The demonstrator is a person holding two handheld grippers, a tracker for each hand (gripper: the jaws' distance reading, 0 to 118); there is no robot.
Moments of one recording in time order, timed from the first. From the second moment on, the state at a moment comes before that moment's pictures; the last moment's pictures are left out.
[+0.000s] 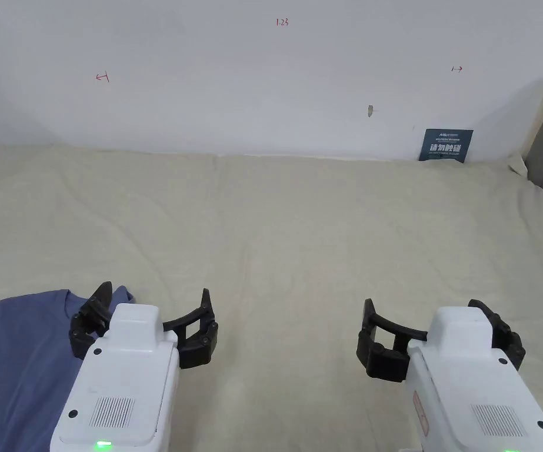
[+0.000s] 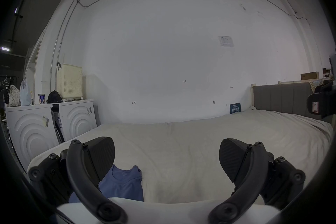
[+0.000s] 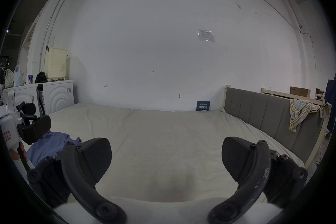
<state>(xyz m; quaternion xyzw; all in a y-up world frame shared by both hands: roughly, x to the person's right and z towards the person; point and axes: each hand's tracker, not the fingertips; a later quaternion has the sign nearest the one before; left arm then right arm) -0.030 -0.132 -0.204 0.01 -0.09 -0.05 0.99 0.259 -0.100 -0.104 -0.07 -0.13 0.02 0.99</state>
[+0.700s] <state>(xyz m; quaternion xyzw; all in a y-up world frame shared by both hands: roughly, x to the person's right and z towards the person) -0.031 -0.130 -0.202 0.02 -0.09 -0.06 0.99 0.257 -0.094 -0.100 -0.07 -0.13 0.02 0.99</state>
